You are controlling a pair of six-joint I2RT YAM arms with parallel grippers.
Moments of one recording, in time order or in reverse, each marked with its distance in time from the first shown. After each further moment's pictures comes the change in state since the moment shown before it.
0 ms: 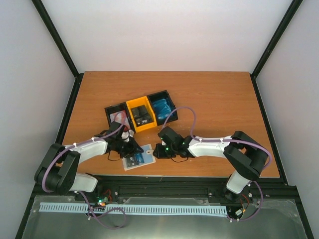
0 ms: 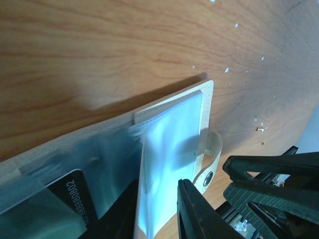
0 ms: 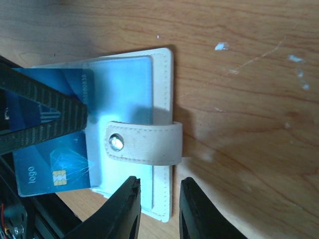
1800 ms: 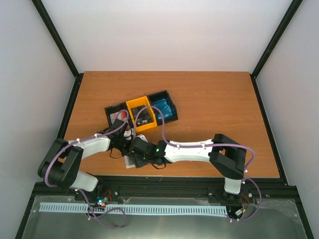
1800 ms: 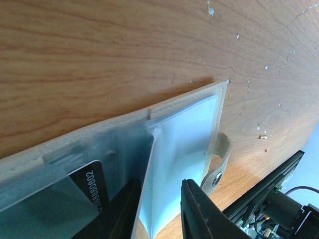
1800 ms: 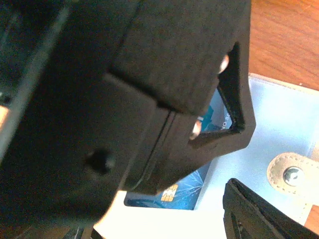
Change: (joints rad) left arm -0.027 0.079 0.069 -0.013 -0.021 -0.010; right arm 0.280 0.175 0.384 -0.292 0.354 -0.166
